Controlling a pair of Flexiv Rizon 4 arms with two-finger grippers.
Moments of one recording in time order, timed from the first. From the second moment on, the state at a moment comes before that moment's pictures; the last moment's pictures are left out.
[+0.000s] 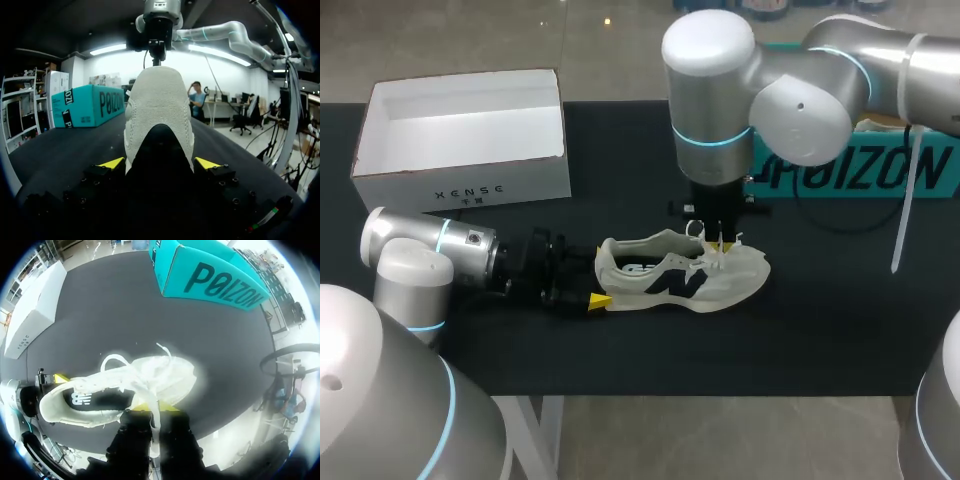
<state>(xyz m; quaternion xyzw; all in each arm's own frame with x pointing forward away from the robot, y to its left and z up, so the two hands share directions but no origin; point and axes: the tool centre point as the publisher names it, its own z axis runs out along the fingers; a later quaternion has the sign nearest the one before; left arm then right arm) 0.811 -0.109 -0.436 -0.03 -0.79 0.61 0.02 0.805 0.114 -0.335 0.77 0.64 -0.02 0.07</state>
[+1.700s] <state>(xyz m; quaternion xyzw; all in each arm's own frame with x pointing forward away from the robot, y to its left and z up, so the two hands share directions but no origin) 0.811 -0.109 -0.437 -0.03 -0.79 0.61 0.02 0.744 0.163 -0.245 0.14 0.99 -0.06 0.02</state>
